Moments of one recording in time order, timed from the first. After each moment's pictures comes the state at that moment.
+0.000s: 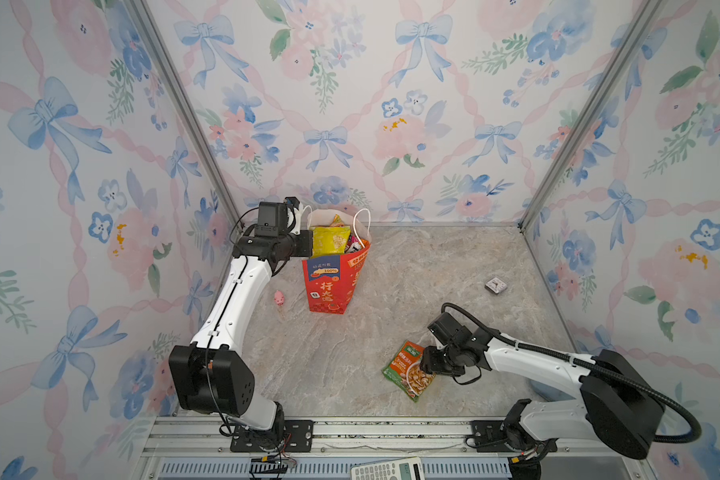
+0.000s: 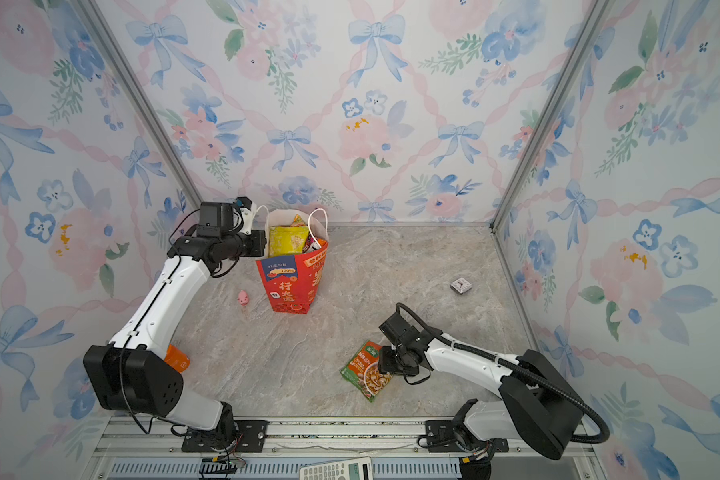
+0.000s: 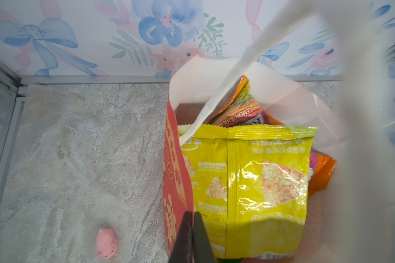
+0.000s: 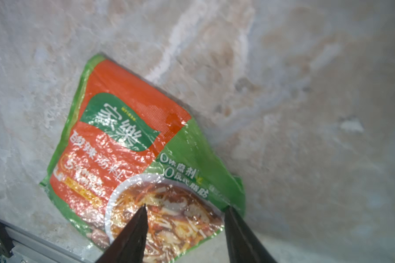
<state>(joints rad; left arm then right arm) -0.10 1.52 1.50 -0.69 0.16 -0.10 0.75 1.39 0.67 -0.54 -0.14 0.75</state>
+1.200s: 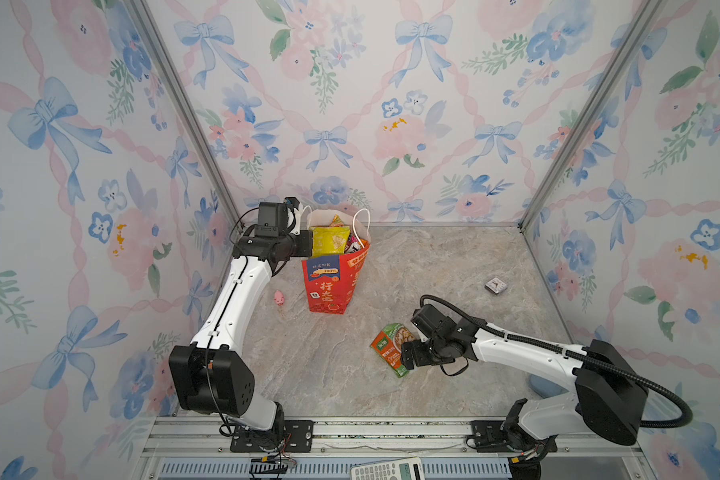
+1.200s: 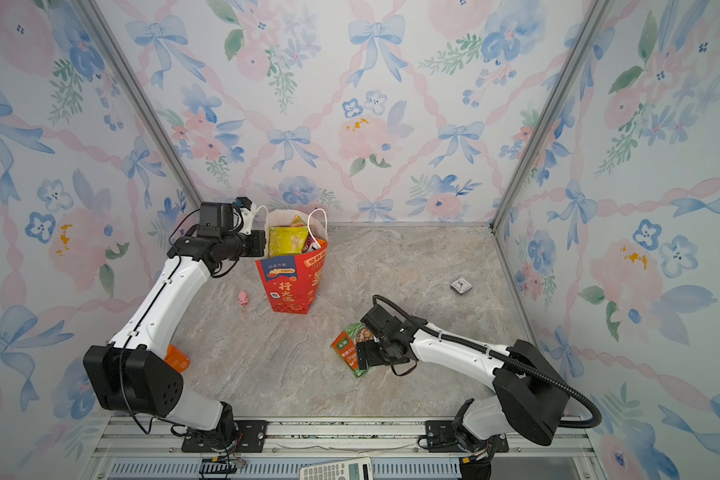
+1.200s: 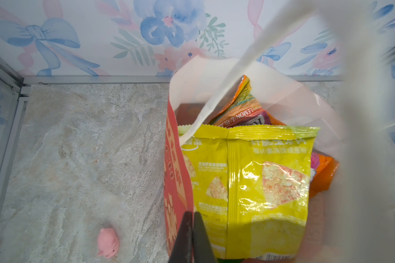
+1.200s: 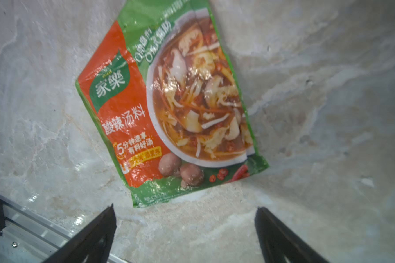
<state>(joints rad) -0.10 1.52 1.50 -0.69 0.15 -0.10 0.87 1.42 0.81 -0.64 -0.08 0.65</state>
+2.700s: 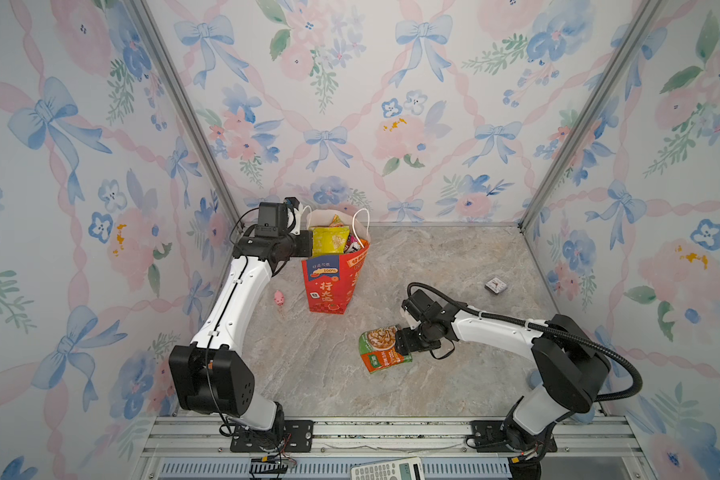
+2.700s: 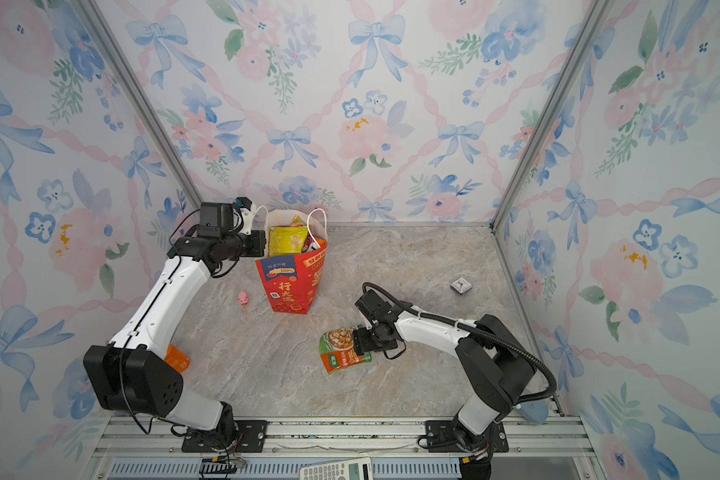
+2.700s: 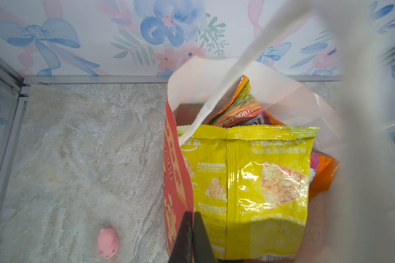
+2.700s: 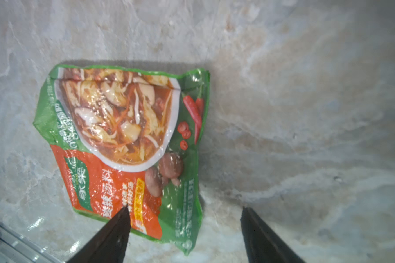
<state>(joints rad) -0.10 1.52 1.50 -0.69 0.15 -0.10 0.79 1.64 0.95 -0.58 -0.15 0.50</state>
